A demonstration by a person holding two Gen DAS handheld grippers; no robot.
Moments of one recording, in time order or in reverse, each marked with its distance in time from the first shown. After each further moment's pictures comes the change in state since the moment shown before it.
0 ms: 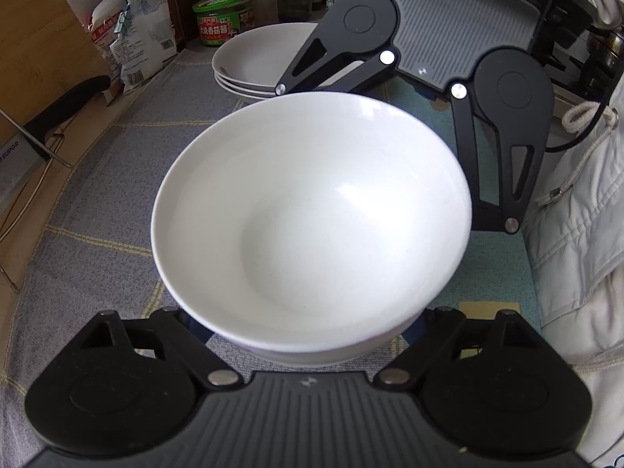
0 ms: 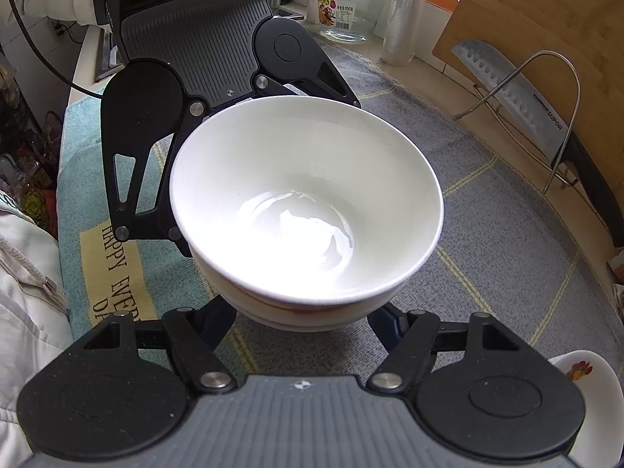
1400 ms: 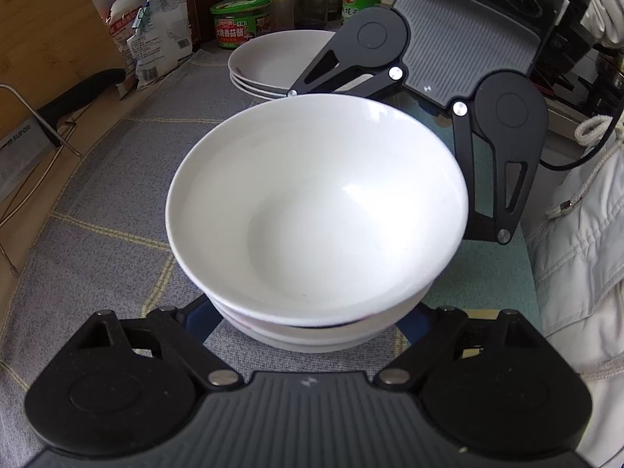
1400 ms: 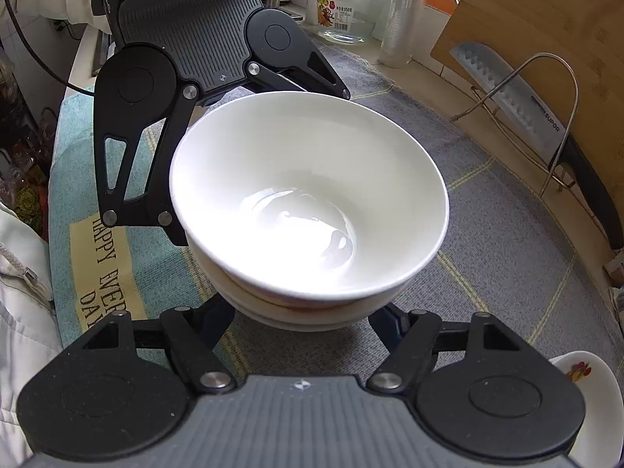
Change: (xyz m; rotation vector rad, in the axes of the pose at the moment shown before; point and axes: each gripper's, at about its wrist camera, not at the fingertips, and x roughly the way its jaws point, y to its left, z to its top) left arm -0.006 0.007 -0.003 -0.049 -0.034 -0.001; right arm 0.007 0.001 -0.005 -0.024 -0.007 -0.019
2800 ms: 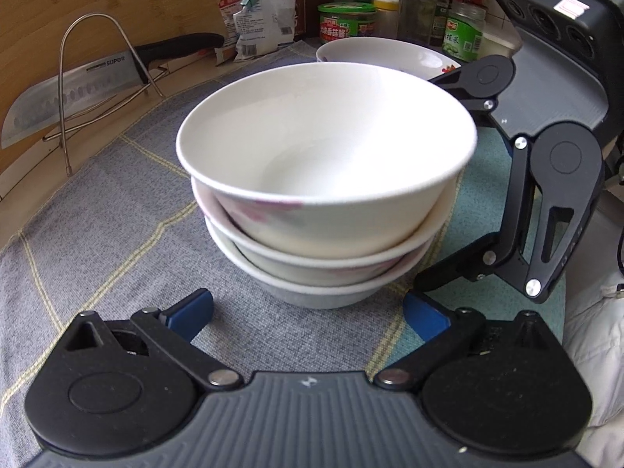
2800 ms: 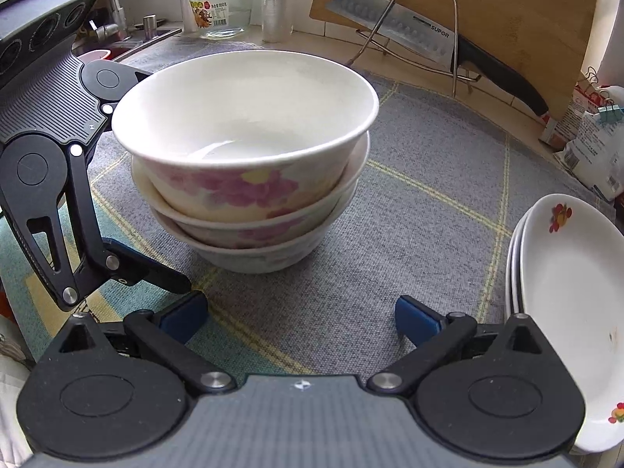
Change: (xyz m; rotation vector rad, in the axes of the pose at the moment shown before) left arm -0.002 -0.041 -0.025 -0.308 -0.065 0.247; right arm 0.005 0.012 -0.033 0.375 -0.022 -0.199
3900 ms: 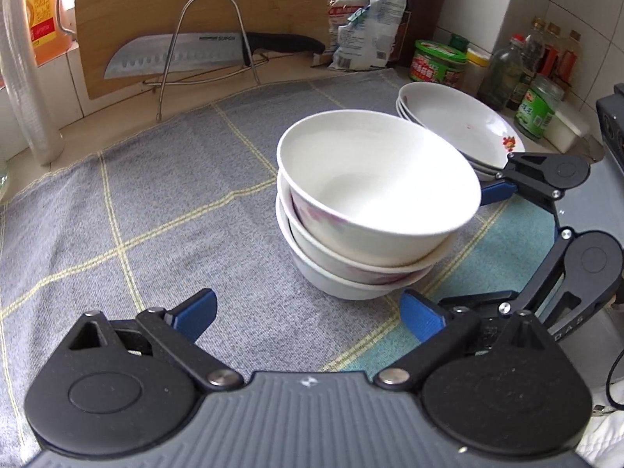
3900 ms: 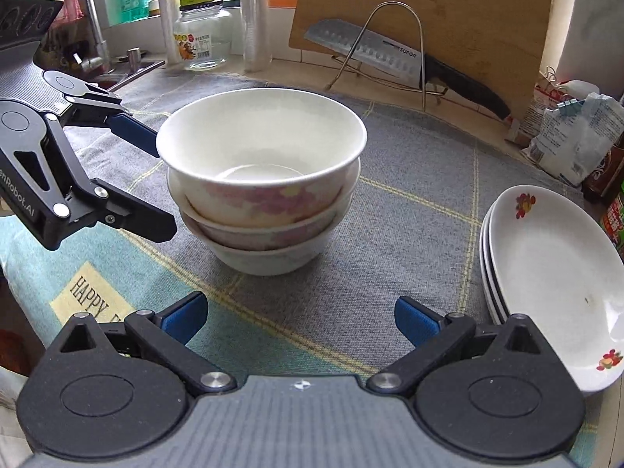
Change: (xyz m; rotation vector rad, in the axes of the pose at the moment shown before) left arm -0.043 0.000 -0.003 -0.347 0.004 0.140; right arm -0.034 0.014 -0.016 0.065 -0.069 -0.059
